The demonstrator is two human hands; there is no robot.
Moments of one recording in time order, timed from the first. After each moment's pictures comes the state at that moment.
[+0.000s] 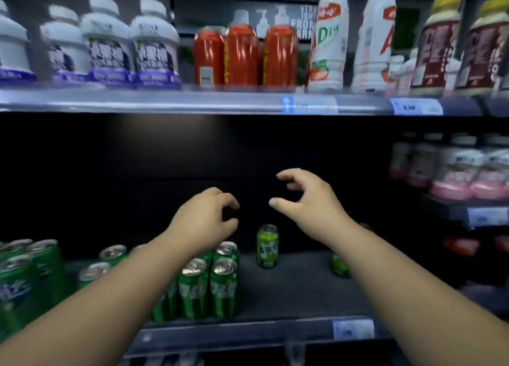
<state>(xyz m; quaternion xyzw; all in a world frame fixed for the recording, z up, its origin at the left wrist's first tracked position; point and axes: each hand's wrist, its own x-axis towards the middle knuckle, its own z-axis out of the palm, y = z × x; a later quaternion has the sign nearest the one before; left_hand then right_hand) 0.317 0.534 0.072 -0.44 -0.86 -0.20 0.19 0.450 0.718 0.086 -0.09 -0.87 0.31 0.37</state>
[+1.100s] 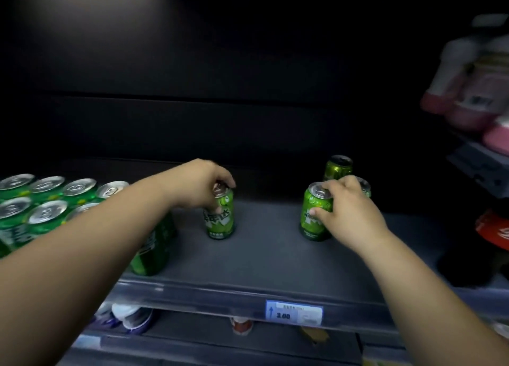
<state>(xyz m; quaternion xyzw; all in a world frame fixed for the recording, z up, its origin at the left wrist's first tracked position) 0.277 0.713 -0.009 -0.40 -0.91 -0.08 -0.07 0.458 0.957 -0.062 -0.23 -0.95 0.16 0.14</state>
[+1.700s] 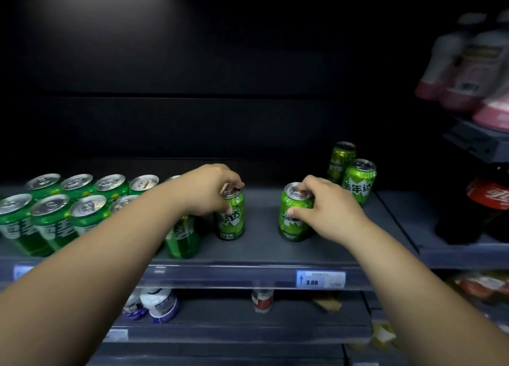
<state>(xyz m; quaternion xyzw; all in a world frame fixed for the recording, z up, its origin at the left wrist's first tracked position) 0.292 0.657 -0.021 -0.47 -0.88 -0.11 -0.05 0.460 0.868 -0.061 -0.17 -0.96 0.16 0.15</state>
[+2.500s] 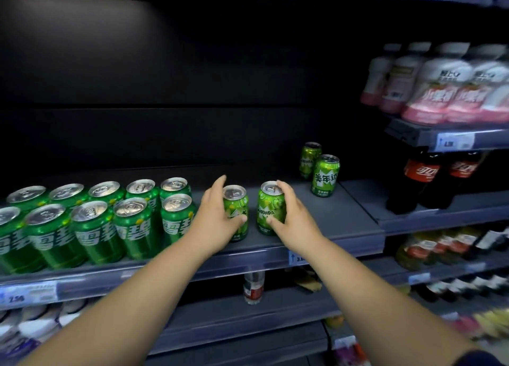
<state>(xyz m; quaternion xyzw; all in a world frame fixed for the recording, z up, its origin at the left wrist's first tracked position) 0.352 0.635 -0.088 -0.38 -0.82 -0.43 -0.05 0.475 0.794 -0.106 -0.25 -0.89 0.33 0.21</state>
